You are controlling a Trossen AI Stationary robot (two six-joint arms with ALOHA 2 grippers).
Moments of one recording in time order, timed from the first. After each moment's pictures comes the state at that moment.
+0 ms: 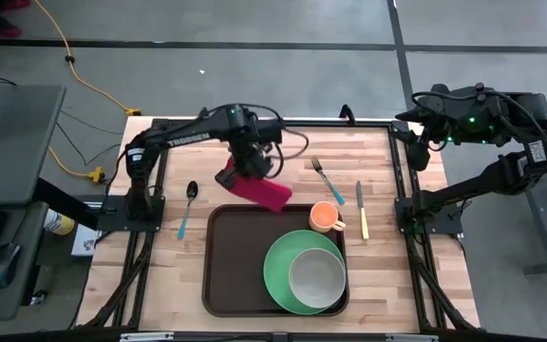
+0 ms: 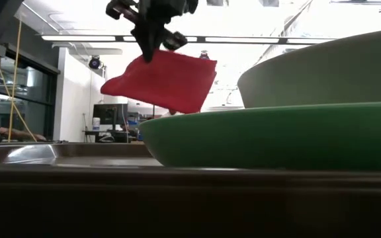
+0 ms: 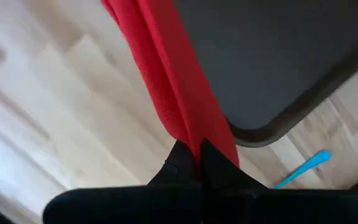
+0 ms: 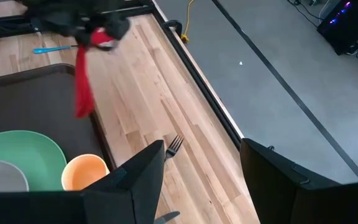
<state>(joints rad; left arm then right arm) 0.23 1.91 1.98 -1.57 0.17 0.97 -0.10 1.16 2.01 -1.57 0.36 0.15</state>
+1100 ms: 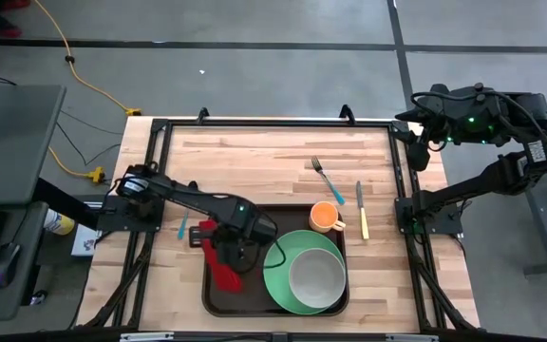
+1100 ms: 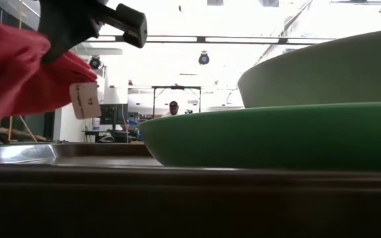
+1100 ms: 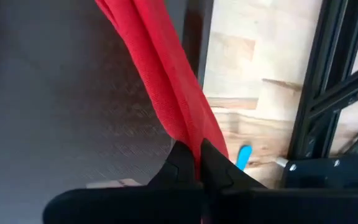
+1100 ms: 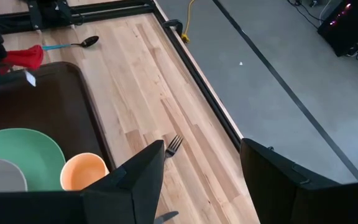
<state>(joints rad) -0.29 1.92 1.68 -1.57 0.25 1.20 -0.10 1.16 2.01 -1.57 0.36 0.14</state>
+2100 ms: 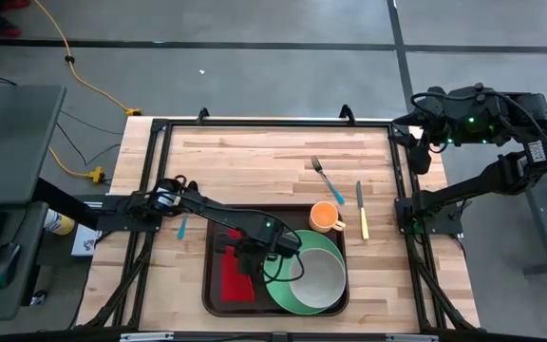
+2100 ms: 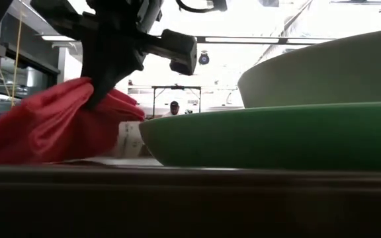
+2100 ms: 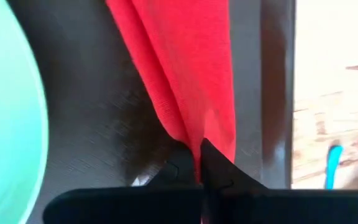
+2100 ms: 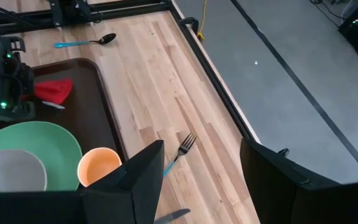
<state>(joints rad) -0.29 2.19 1.89 -1.49 0.22 1.38 -0.10 1.16 2.01 -1.57 0.30 0.13</state>
